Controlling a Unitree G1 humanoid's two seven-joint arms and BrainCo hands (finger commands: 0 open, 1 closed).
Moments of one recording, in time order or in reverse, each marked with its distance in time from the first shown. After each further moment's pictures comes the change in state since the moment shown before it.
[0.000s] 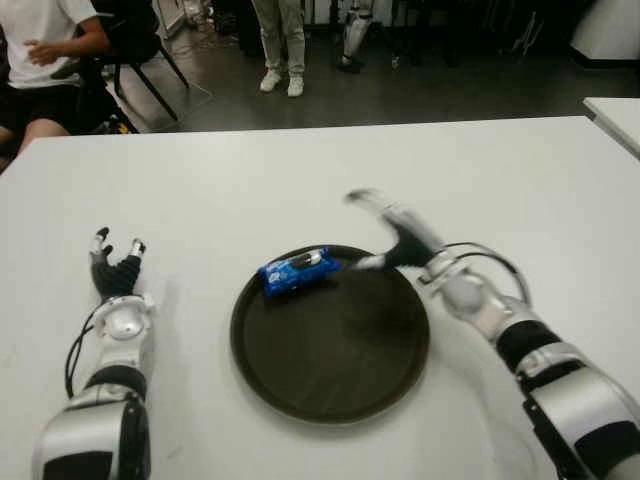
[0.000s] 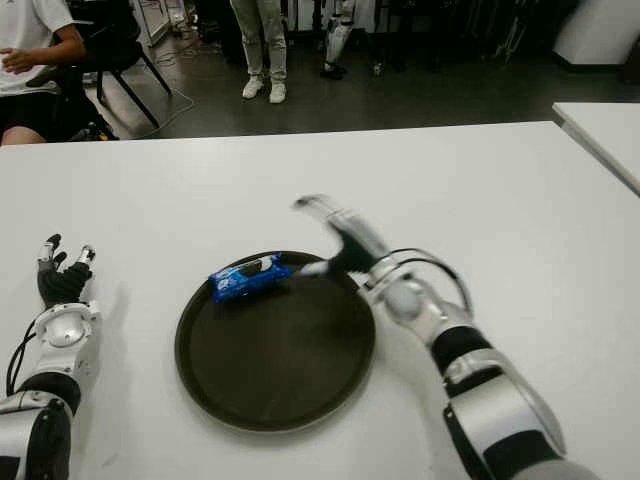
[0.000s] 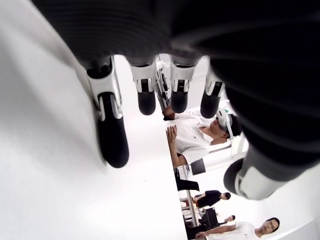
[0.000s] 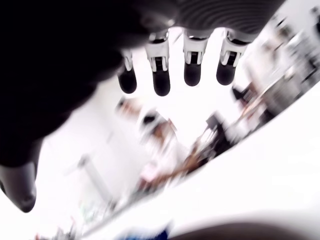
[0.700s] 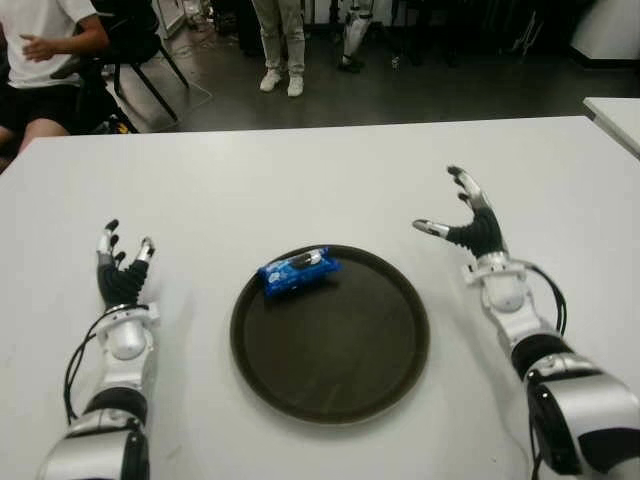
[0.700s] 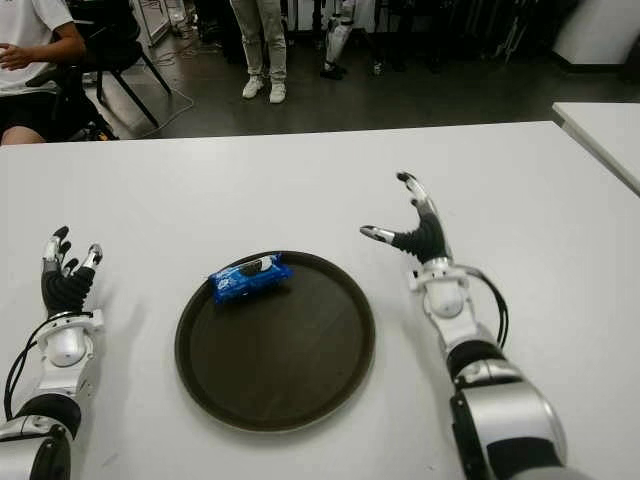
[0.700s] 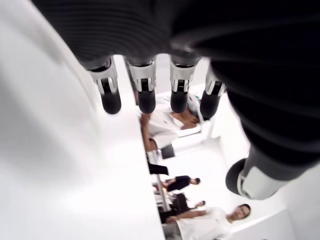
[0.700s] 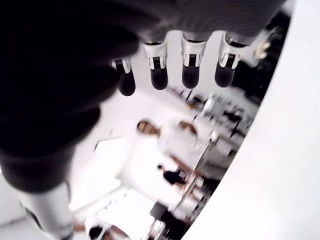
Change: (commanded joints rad) left arm 0.074 -0.011 -0.044 -0.103 0.026 -0.160 -0.021; right arm 0.066 0.067 -0.268 0.112 0.232 0.109 -0.058
